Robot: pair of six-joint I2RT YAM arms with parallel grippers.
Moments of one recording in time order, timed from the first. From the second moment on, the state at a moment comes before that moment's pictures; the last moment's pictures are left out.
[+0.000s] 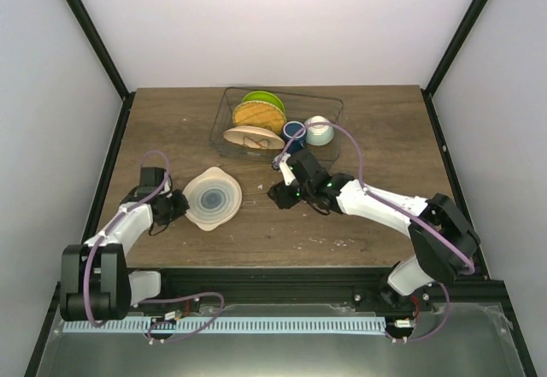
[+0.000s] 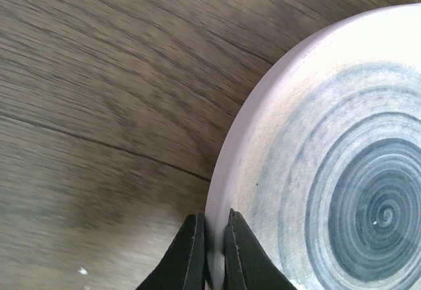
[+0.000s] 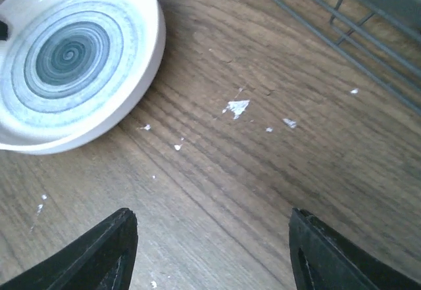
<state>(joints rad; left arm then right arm) 0.04 1.23 0.53 -0.43 0.18 -0.49 0.79 1.51 0.94 -0.24 -0.09 0.15</state>
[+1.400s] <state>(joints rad) -0.20 1.01 0.49 -0.51 0.16 -0.58 0.78 1.62 0.89 -0.10 -0.36 0.41</state>
